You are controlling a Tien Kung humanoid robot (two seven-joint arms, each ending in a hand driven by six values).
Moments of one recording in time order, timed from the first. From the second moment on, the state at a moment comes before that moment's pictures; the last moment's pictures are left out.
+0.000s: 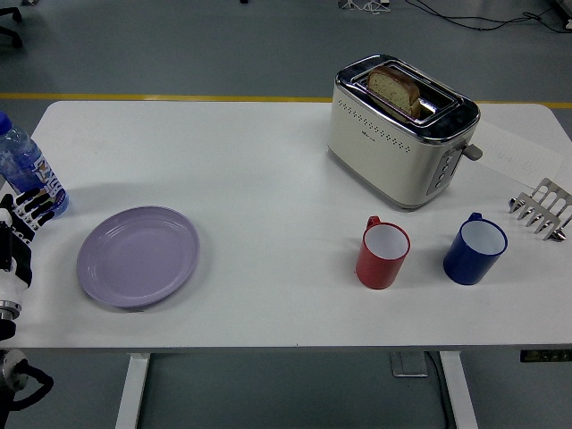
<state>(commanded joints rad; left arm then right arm) -0.16 0.20 -1.46 -0.88 0.96 0.09 -0.59 0.24 -0.07 0.98 0.18 -0.97 -0.13 -0.31</state>
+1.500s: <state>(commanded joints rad) -0.22 0.12 -1.25 -0.80 0.83 0.16 -0.65 0.24 -0.06 0.98 0.18 -0.98 -0.13 -0.32</state>
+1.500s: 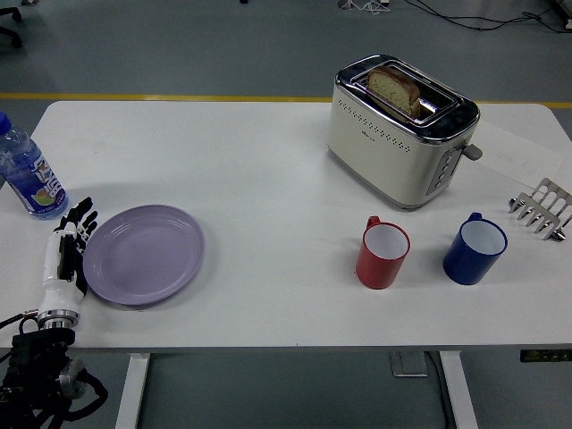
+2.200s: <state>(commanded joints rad) -0.26 0.08 -1.07 -0.82 0.66 0.23 -0.65 0.23 -0.06 0.99 0.18 -0.99 -0.12 -0.32</state>
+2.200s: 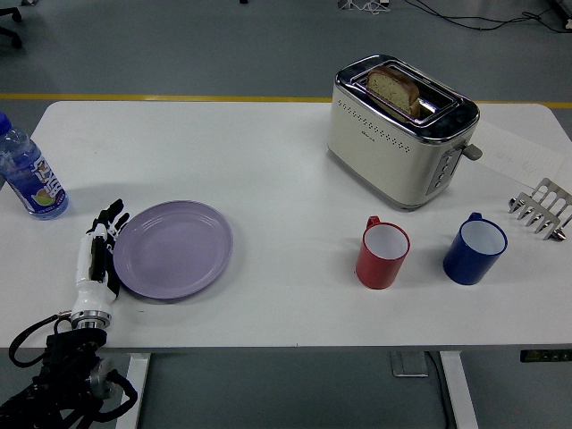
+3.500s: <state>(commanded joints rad) -0.40 0.03 -0.70 -0.86 0.49 0.30 -0.65 0.23 -0.05 0.99 0.18 -1.01 -0.12 -0.32</state>
